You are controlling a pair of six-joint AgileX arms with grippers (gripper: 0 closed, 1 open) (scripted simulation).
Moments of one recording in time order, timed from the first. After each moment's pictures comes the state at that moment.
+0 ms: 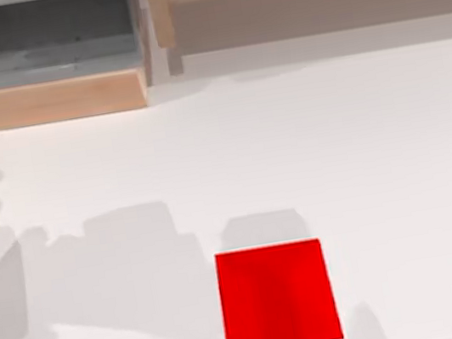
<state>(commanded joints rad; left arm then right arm) 0.20 1.74 1.30 -1.10 0.02 -0.74 0.00 0.00 0.00 0.00 0.00 0.00</state>
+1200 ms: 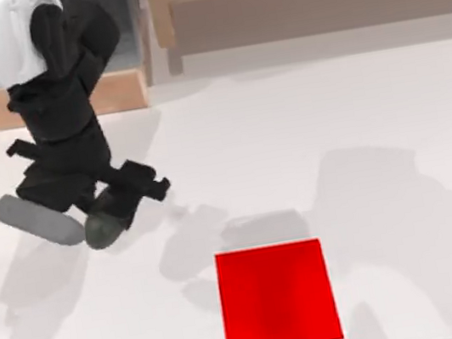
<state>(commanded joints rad) -0.40 1.94 1.46 -1.13 0.05 -2.96 0.00 0.00 0.00 0.00 0.00 0.00</state>
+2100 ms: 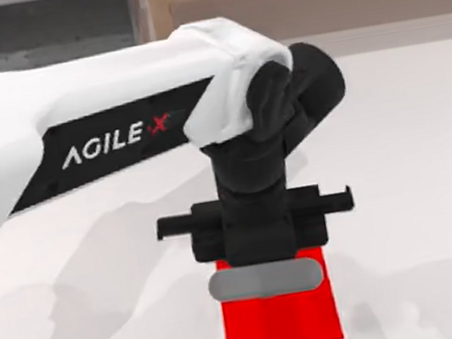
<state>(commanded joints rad) -0.87 2.02 1.55 -1.13 0.03 -3.95 0.00 0.00 0.00 0.00 0.00 0.00</state>
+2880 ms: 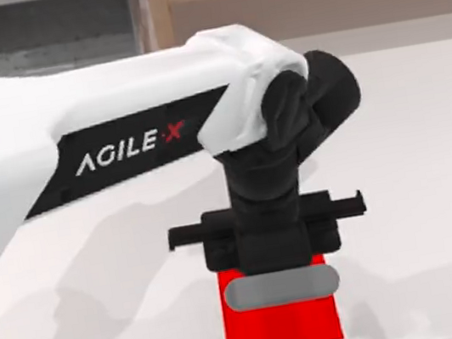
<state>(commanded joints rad) -0.89 2.02 1.55 -1.13 0.04 -4.02 0.00 0.00 0.00 0.00 0.00 0.00</state>
